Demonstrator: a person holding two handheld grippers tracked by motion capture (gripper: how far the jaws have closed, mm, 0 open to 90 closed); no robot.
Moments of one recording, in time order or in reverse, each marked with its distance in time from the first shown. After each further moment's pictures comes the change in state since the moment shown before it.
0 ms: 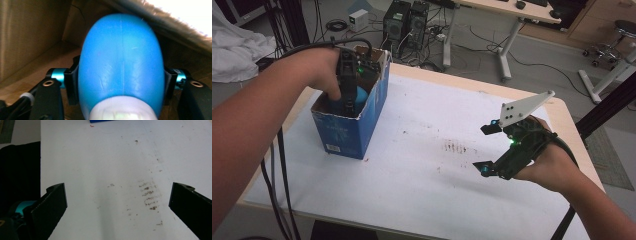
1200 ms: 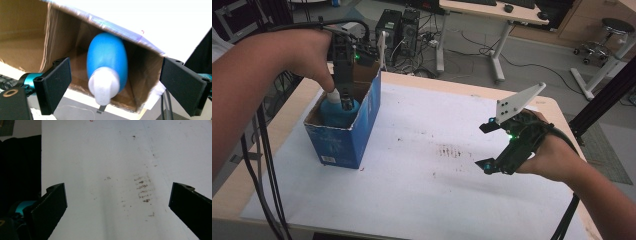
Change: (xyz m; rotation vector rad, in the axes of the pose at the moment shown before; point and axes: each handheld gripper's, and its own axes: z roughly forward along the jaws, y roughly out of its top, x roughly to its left) left arm -0.024 0.014 -0.072 -0.036 0.065 0.069; right arm -0.013 0.002 -0.018 0.043 0.019 -0.025
